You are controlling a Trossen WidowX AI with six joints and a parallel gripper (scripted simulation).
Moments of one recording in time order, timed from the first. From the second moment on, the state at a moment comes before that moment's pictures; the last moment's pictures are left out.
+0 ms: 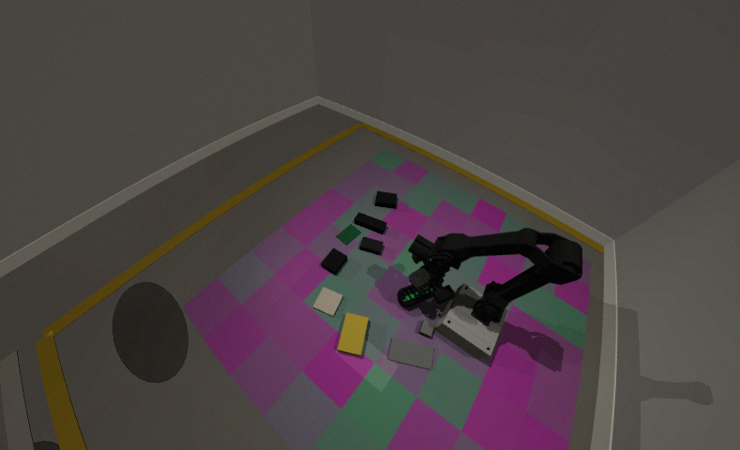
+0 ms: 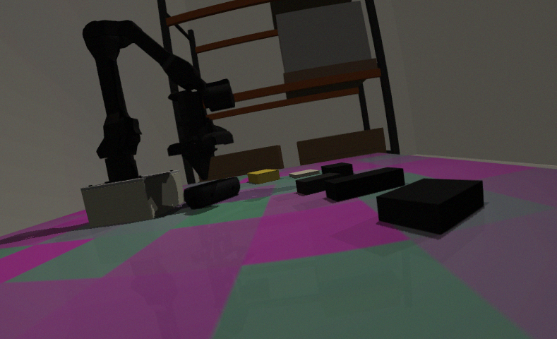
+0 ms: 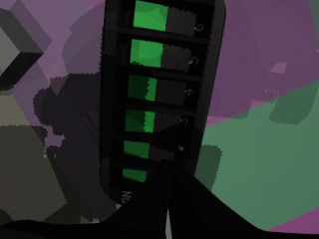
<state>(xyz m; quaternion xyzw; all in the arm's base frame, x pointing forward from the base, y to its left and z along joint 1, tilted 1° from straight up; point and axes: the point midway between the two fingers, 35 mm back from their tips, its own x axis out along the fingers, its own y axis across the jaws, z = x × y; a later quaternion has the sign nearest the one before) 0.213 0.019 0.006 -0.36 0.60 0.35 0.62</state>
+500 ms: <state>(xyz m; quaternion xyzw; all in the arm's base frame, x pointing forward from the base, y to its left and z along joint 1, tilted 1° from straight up) 0.214 0.018 -0.013 -0.36 0.60 0.35 0.62</state>
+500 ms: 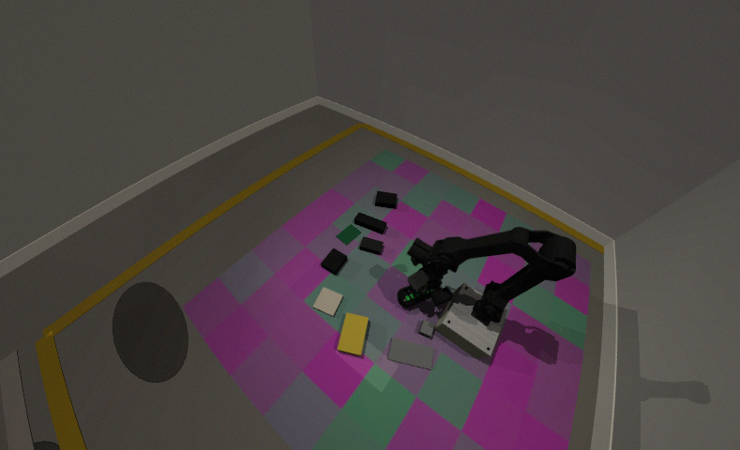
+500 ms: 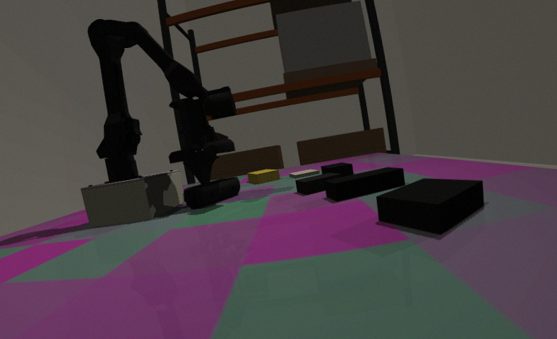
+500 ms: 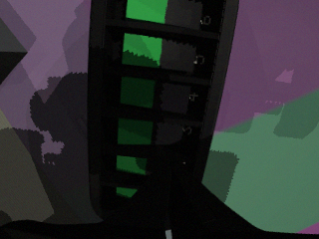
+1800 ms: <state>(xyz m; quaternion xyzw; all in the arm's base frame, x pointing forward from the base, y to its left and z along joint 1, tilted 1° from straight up) 0.204 0.045 0.011 -0.36 0.60 0.35 0.62</state>
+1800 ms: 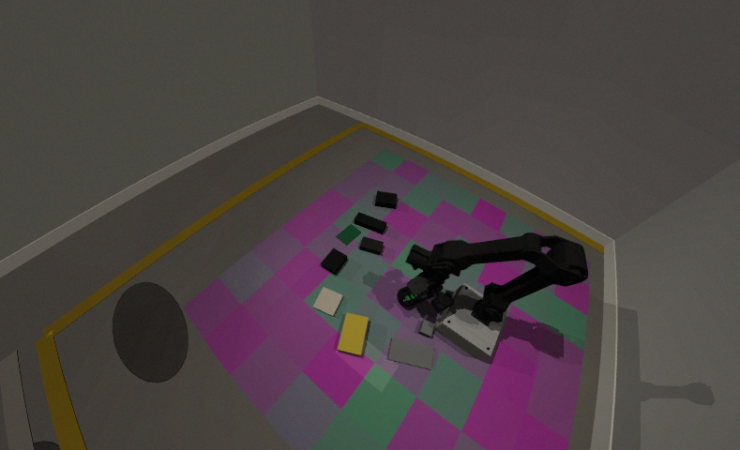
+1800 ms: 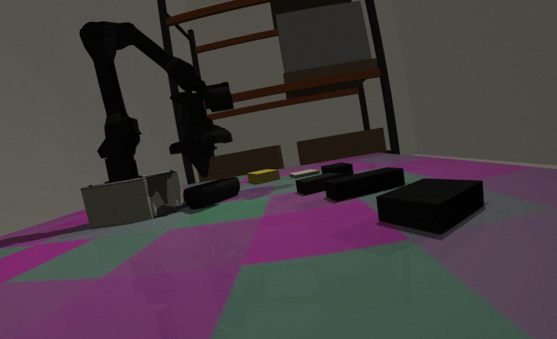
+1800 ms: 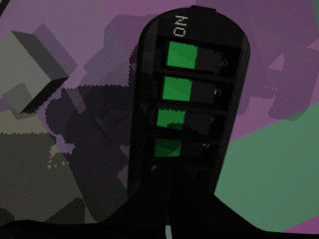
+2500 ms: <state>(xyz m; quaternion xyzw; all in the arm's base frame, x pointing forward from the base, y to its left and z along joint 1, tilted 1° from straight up) 0.205 0.046 -0.014 -0.36 0.60 0.35 0.62</state>
